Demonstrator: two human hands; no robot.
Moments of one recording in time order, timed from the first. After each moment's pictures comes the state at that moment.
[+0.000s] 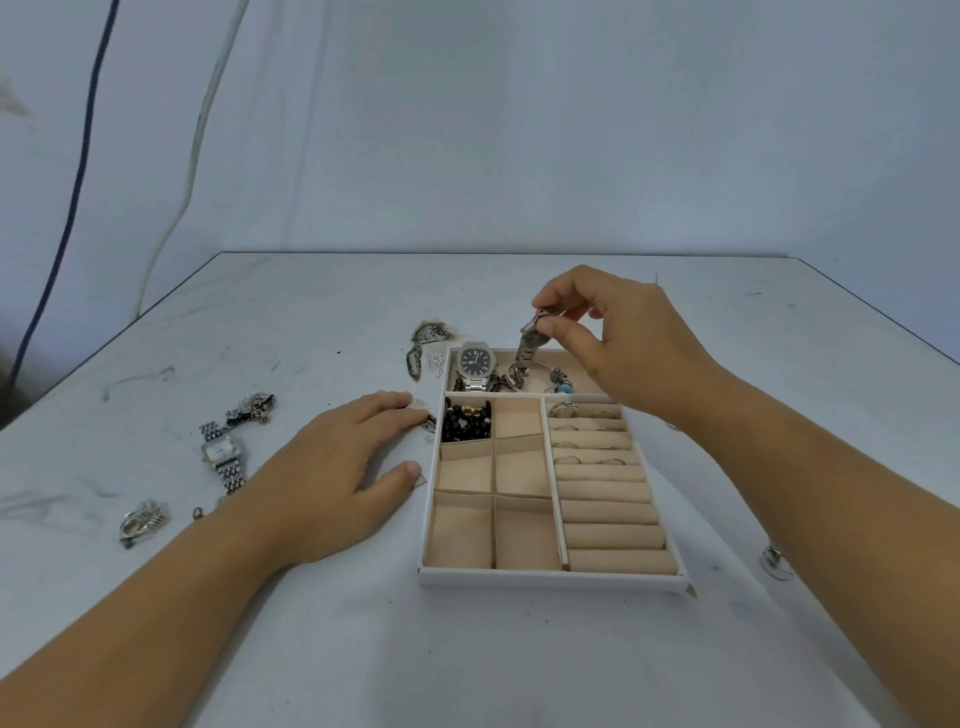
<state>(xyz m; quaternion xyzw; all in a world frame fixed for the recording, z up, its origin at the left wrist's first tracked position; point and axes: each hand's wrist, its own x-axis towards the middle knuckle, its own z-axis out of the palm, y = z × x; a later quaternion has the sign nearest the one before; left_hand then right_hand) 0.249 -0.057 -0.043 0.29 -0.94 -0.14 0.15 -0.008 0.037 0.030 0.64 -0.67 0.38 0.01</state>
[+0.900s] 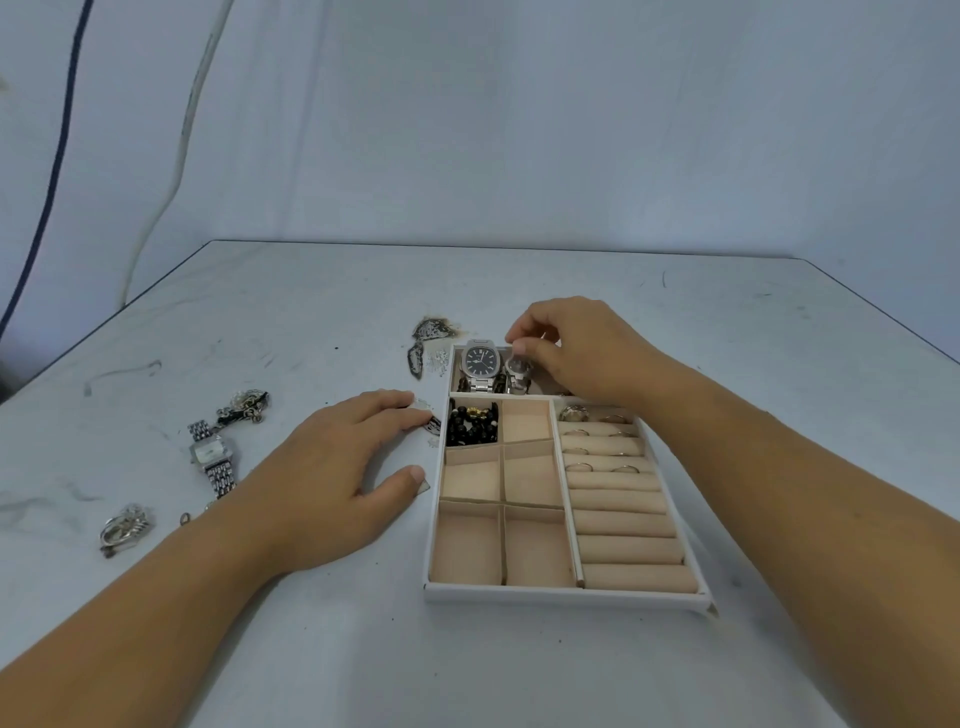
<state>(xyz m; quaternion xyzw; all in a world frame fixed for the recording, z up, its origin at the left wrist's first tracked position) 0.250 -0.061 -0.045 0.28 -0.93 -0.16 0.16 -0.009 -0.009 0.009 0.62 -0.72 0.28 -0.10</state>
